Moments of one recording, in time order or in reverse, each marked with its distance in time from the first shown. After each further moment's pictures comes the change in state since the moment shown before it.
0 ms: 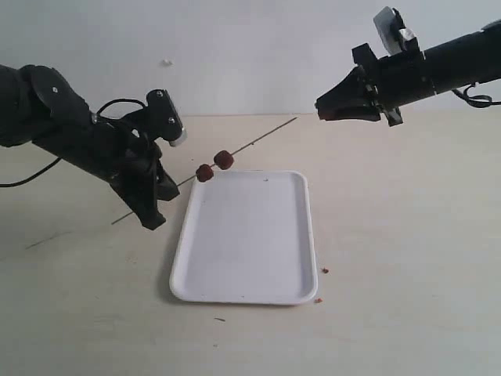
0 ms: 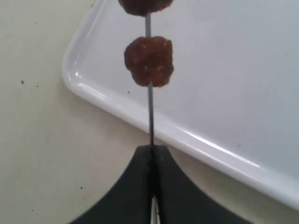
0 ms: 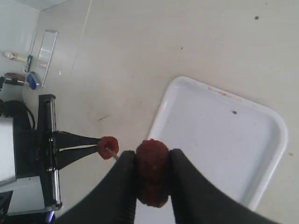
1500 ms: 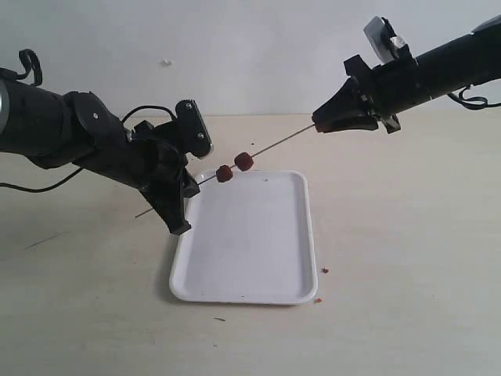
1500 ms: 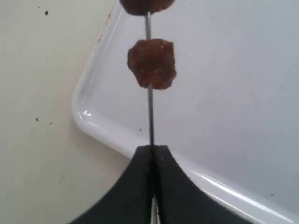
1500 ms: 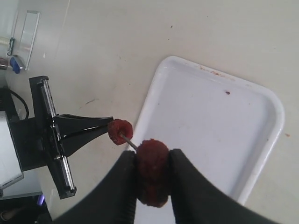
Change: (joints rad) left arm -0.080 0.071 0.000 -0.037 -0.205 0.057; right arm 0.027 0.000 0.000 -0.082 0.000 0.035
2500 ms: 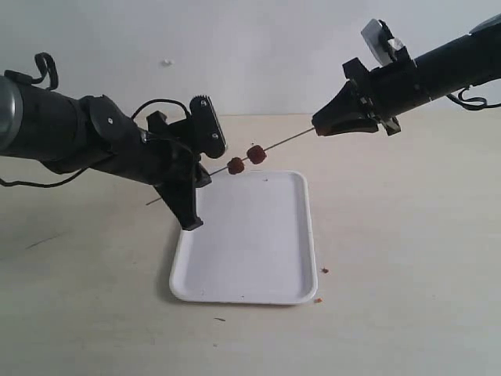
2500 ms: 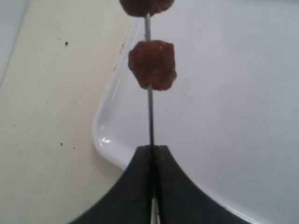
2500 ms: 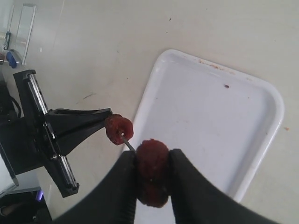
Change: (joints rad) left arm -0.056 0.000 0.000 -0.016 -0.108 0.054; right arm 0.004 0.000 0.000 -0.019 0.007 0.008
